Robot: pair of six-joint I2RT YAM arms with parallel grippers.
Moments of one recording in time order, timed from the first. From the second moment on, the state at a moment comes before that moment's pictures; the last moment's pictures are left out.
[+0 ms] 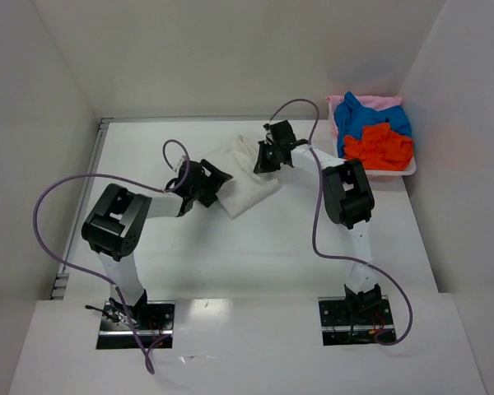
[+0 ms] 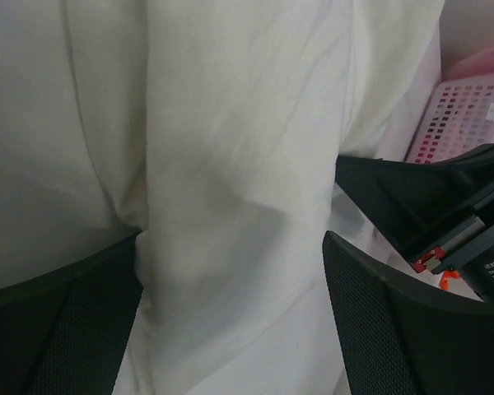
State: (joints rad) left arm -0.36 1.86 0.90 0.35 0.07 -1.23; right arm 0.38 2.25 1.70 -0.29 -0.29 0.40
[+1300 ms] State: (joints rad) left arm -0.10 1.93 0.98 0.29 -0.07 -1.20; right arm 0.35 1.88 1.72 -0.30 -0.27 0.44
